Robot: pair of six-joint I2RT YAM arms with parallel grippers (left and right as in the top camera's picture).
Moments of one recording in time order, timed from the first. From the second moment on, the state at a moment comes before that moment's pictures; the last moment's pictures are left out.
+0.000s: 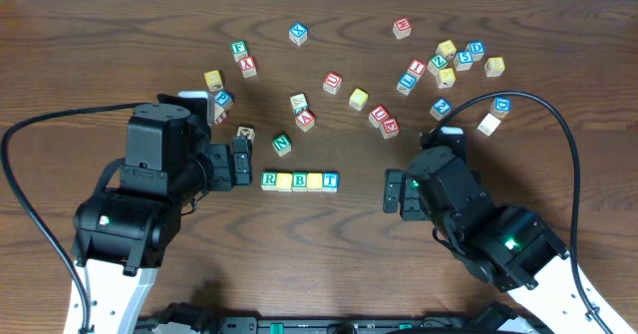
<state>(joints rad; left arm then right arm) -0.21 1.02 1.15 -0.96 0.05 -0.23 0.69 1.04 1.01 -0.92 0.29 0.62</state>
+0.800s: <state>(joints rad) -0.21 1.15 0.99 -0.96 0.02 -0.16 0.69 1.04 1.01 -0.92 0.29 0.62</state>
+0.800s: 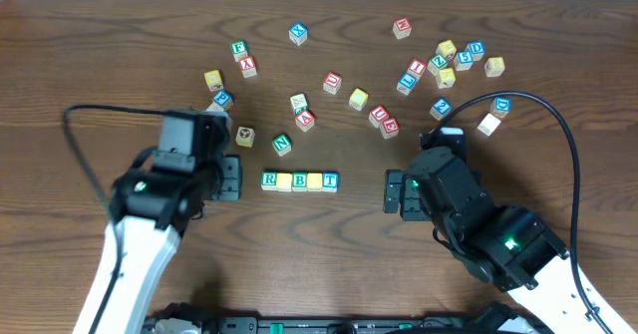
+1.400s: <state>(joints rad) -0.21 1.56 0.91 -0.73 0.02 -0.15 0.69 1.04 1.01 -0.92 0.29 0.62</state>
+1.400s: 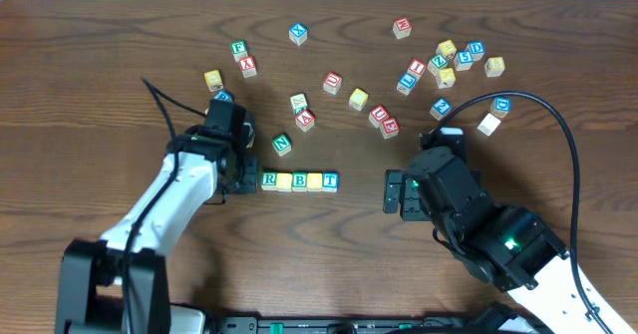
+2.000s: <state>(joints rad) -0.21 1.58 0.91 -0.66 0.03 -0.15 0.69 1.04 1.01 -0.92 0.29 0.62</state>
